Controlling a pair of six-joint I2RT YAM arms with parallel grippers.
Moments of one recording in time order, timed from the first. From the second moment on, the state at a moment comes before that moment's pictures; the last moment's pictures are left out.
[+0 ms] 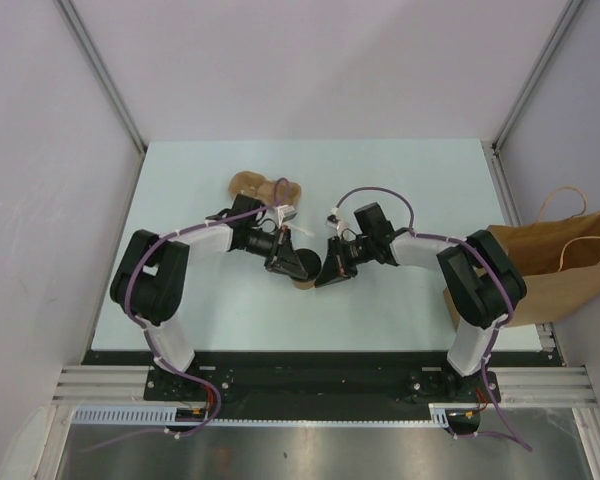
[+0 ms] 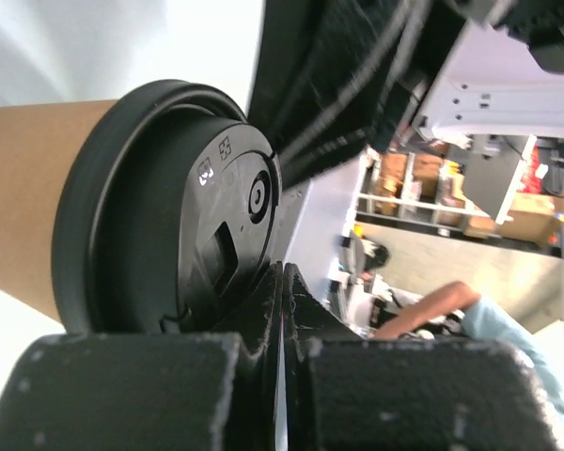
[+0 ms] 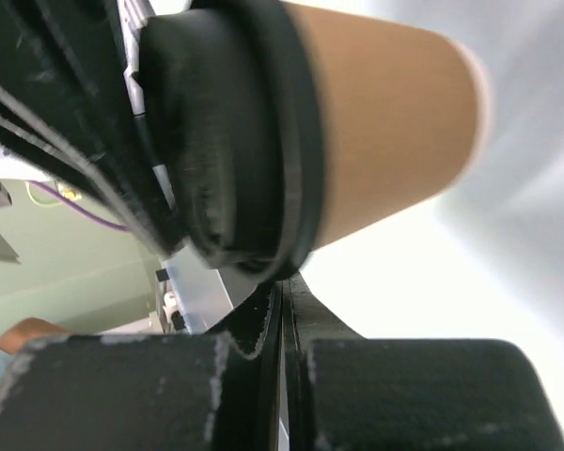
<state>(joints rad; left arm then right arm) -0.37 1.77 1.01 -0.32 1.16 -0.37 0.53 1.78 0.96 -0.05 -0.94 0.51</state>
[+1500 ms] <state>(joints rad) -0.33 1.88 1.06 -0.32 1.29 -0.37 0.48 1.81 1.02 0.03 -1.06 0.61</state>
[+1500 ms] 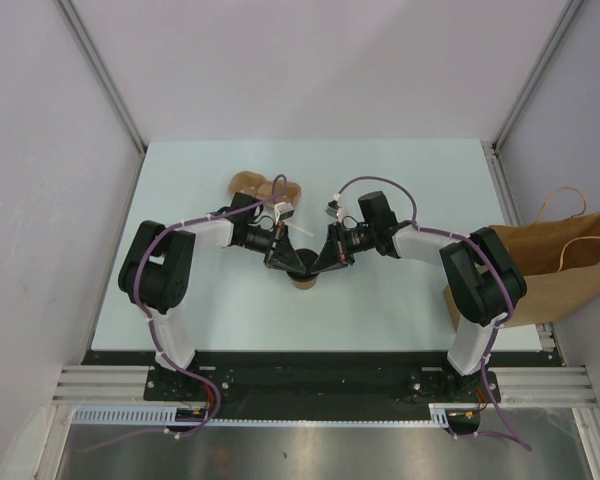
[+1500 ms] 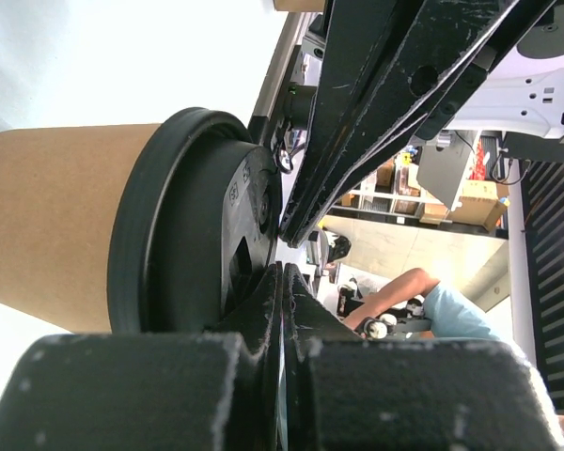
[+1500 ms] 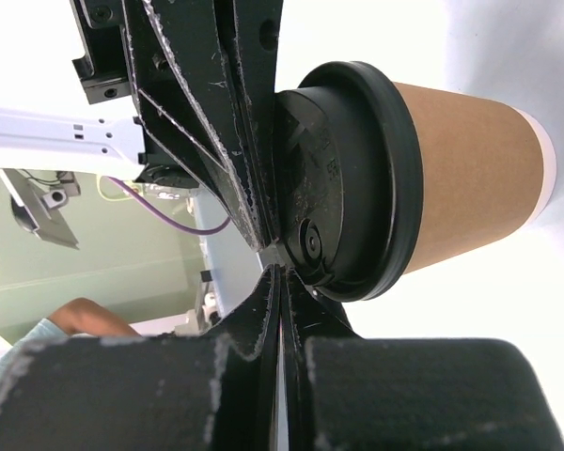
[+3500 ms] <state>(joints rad) -0.30 1.81 1.09 -0.36 1.10 -0.39 0.49 1.67 1.07 0.14 -0.96 0.74</state>
